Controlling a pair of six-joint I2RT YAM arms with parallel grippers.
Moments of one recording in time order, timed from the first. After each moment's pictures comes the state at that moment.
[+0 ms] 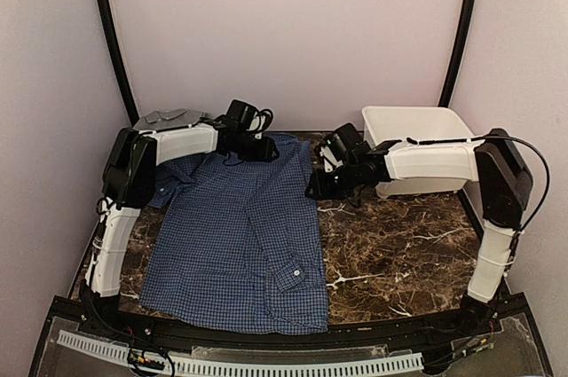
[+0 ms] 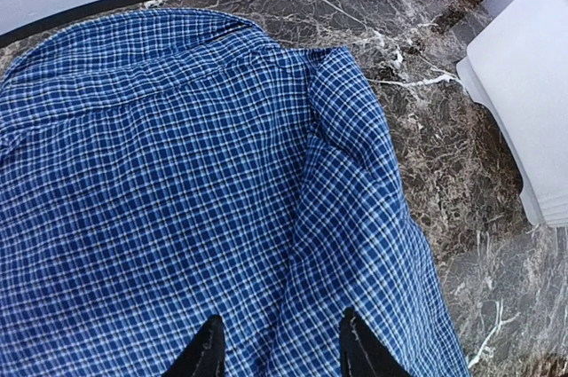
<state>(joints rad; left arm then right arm) -0.53 2.36 1.96 -0.36 0.20 -0.28 0.73 1.86 1.31 -0.35 -0.11 0.48</state>
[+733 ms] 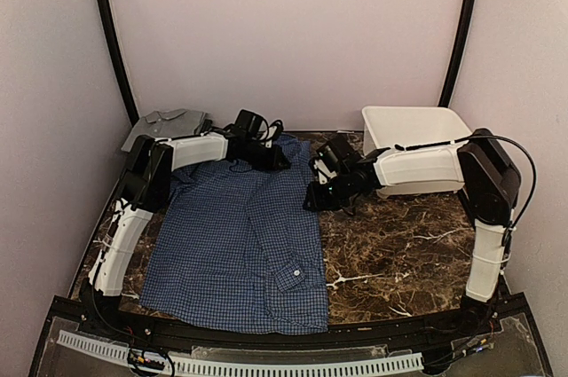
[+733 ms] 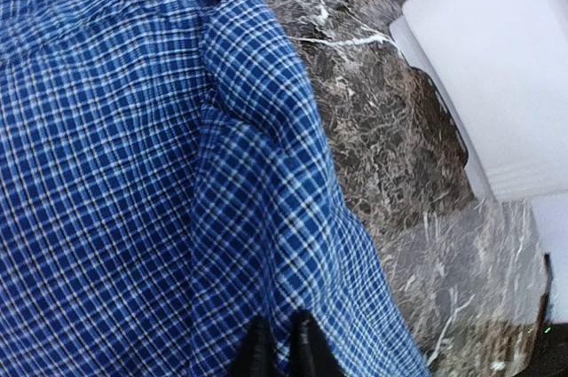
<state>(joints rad) -0.53 2.52 2.09 -0.33 0.47 -0.33 0.75 1.94 1.31 -0.35 -0.13 0.48</state>
